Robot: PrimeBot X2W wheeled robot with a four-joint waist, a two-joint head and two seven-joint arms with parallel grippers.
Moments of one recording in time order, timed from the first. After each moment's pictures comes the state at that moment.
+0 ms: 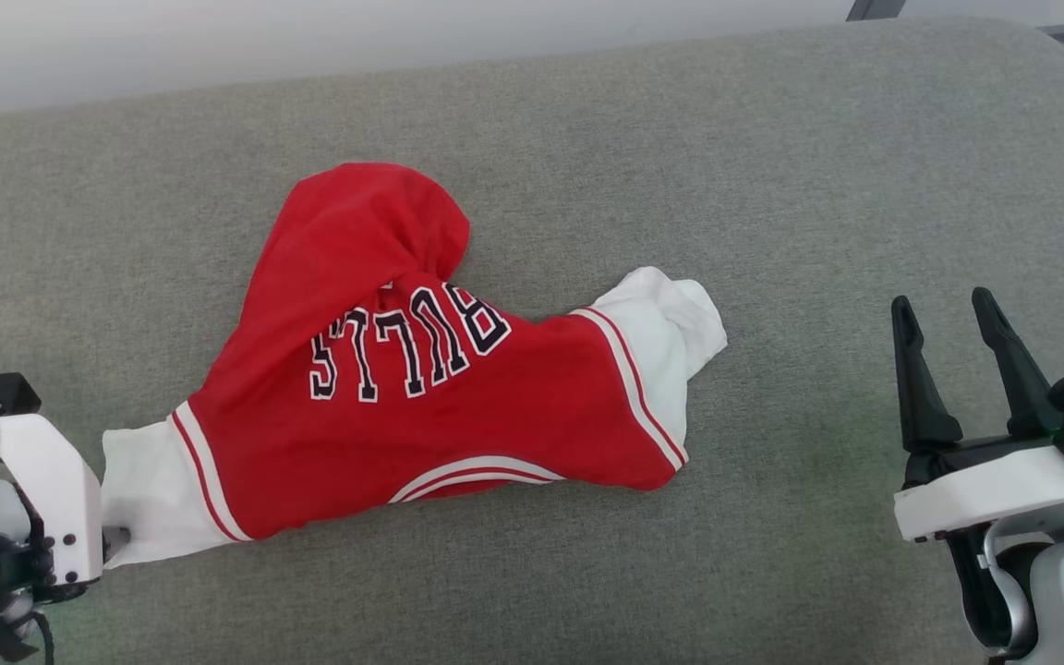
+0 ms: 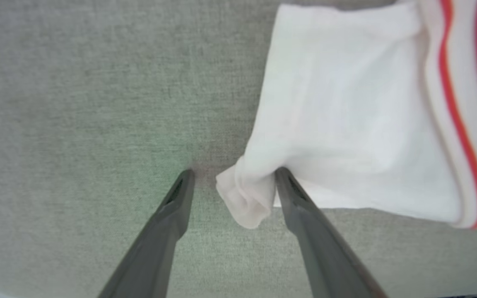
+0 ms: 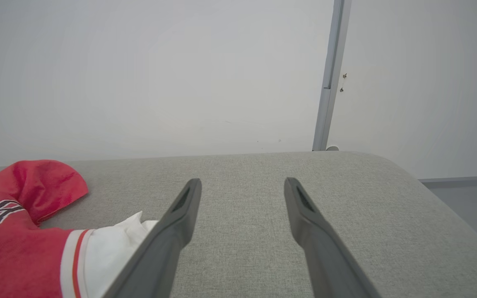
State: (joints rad) left arm -0.35 0.82 -0.43 0.24 -0.90 0.25 0.93; right arm -0.16 -0.14 -0.04 0.04 0.25 0.13 -0.12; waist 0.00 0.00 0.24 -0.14
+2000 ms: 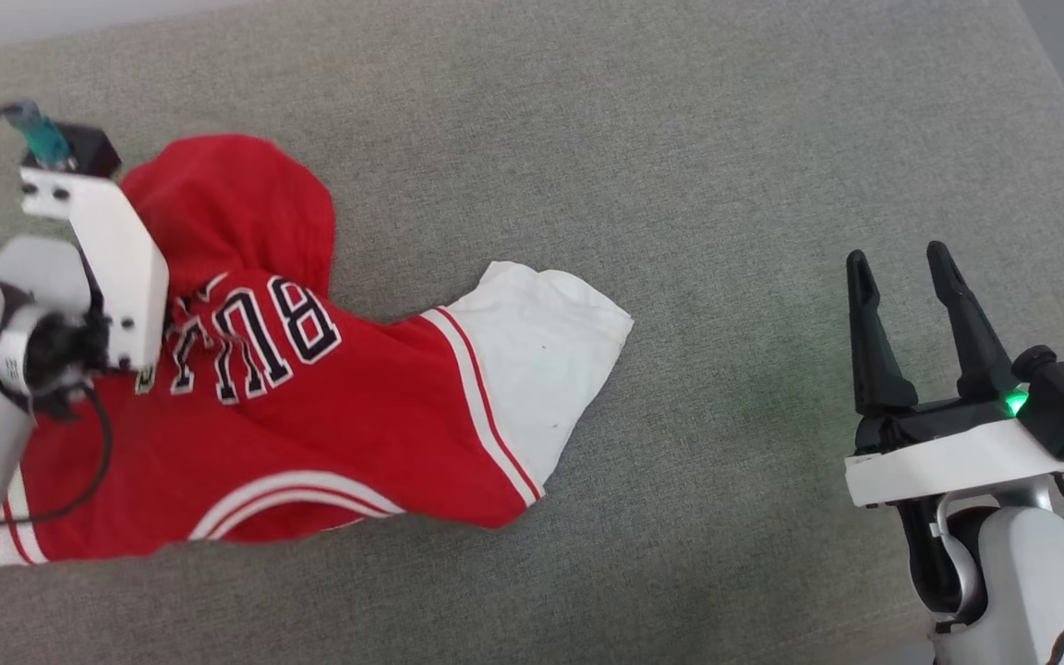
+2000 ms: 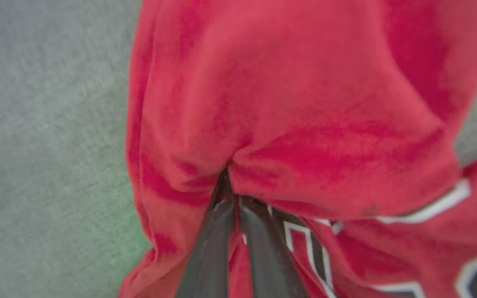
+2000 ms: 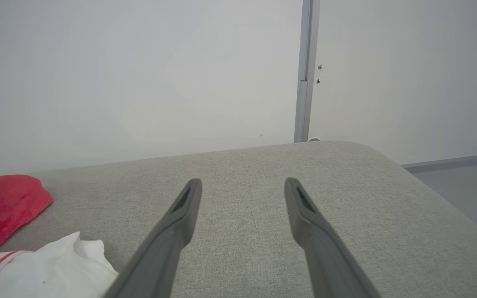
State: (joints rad) left arm -0.84 0.66 -0.58 0.48 -0.78 0.02 0.91; right arm -0.23 -0.08 0.02 0.07 0.27 0.13 -0.20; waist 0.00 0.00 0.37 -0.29
